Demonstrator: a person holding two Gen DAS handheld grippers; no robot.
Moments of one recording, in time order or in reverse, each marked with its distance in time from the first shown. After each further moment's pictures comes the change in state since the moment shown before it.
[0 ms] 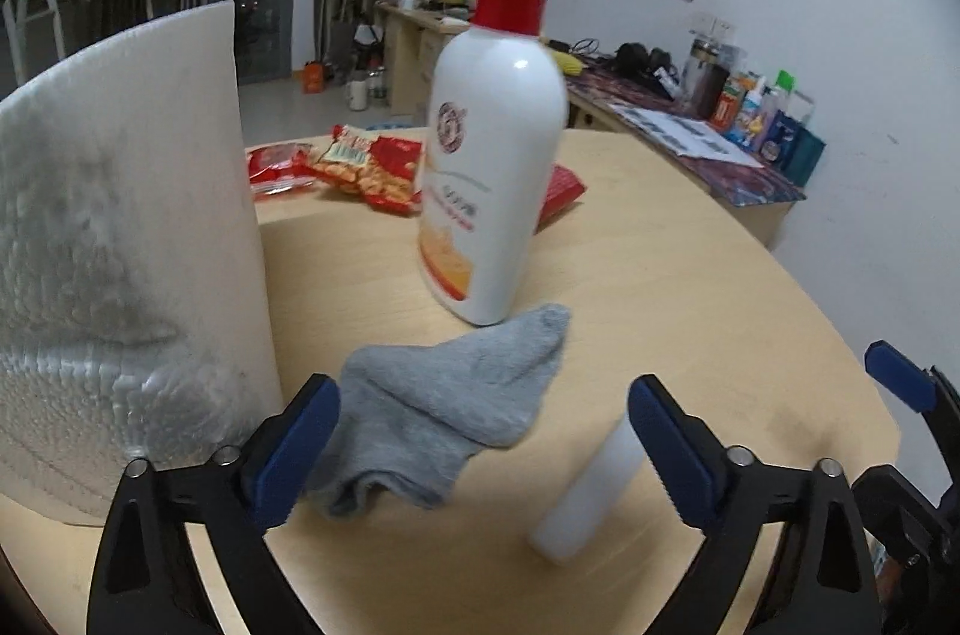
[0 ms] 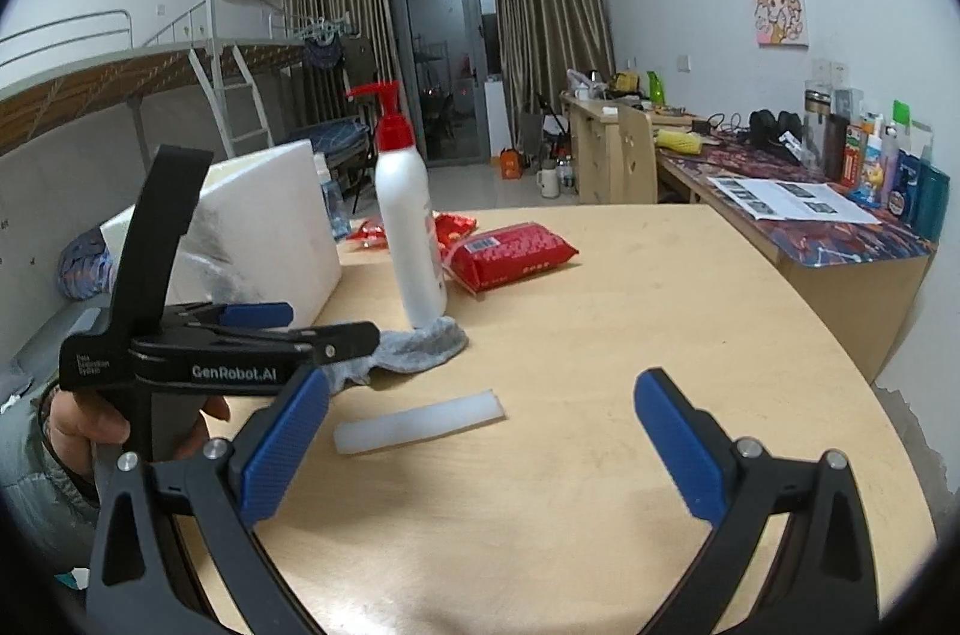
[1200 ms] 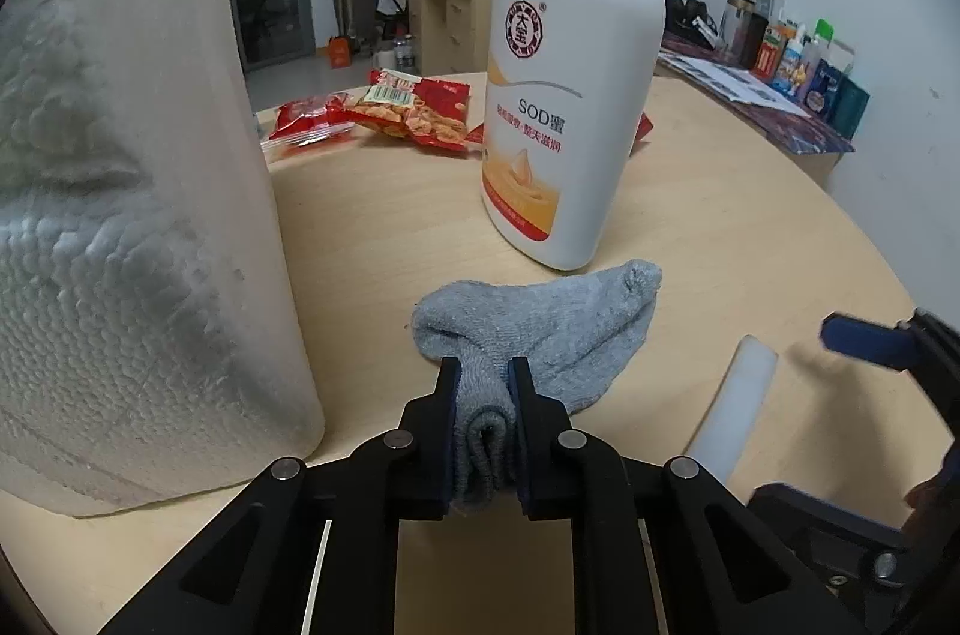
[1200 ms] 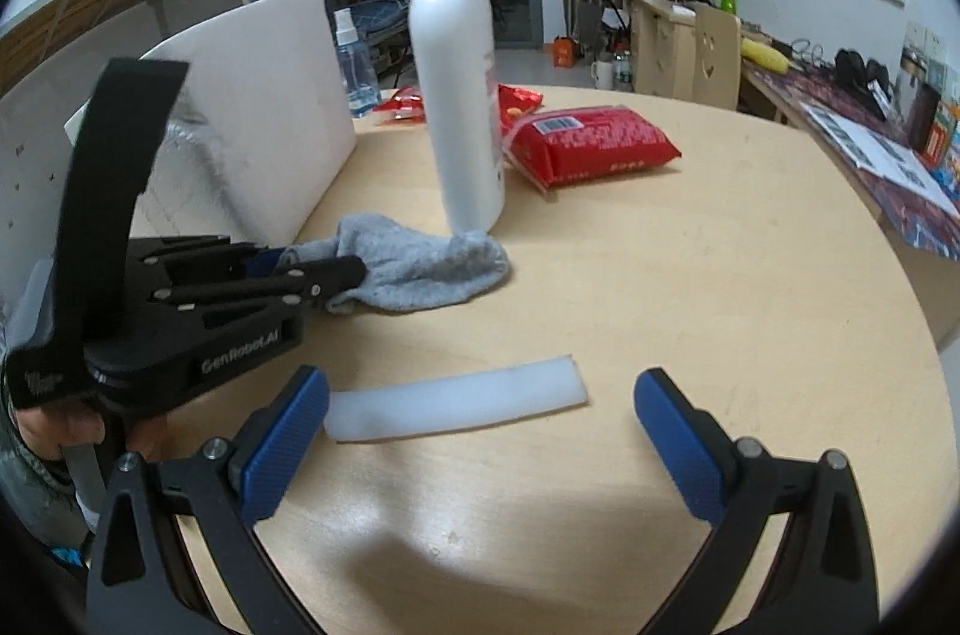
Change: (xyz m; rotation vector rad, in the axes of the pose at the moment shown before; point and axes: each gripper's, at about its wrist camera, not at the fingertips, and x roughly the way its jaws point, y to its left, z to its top) left arm 0.035 0.024 -0.012 0.038 0.102 0.147; right arm 0.081 0.021 0.000 -0.072 0.306 0.102
